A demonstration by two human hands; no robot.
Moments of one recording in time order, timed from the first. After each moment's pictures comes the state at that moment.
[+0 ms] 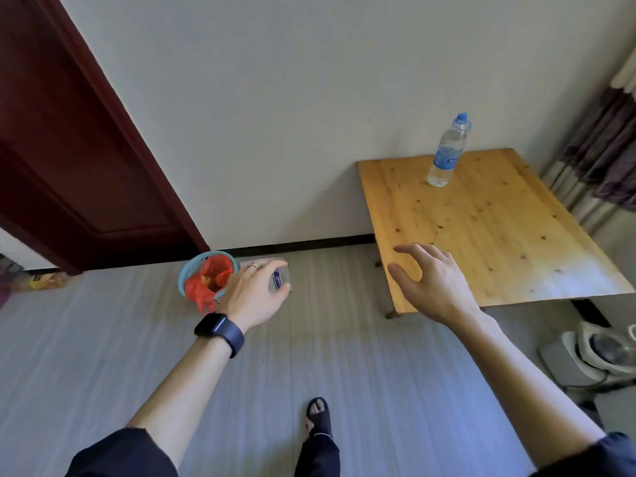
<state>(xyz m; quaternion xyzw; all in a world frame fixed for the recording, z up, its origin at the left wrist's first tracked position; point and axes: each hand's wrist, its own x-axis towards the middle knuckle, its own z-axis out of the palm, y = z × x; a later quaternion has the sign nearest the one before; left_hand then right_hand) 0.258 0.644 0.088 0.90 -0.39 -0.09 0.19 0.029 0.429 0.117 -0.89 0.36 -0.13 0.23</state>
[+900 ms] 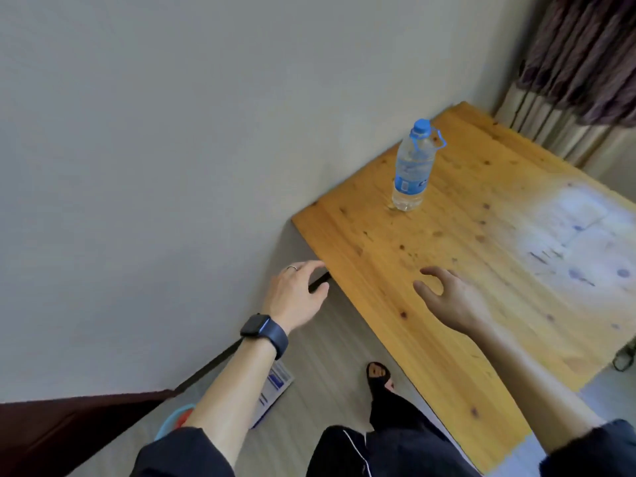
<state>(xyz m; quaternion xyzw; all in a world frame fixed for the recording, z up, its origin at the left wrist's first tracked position) 0.530 0.117 0.045 0.77 -0.59 -0.24 0.10 0.246 0.041 -0.035 -0.69 0.61 -0.06 0.37</state>
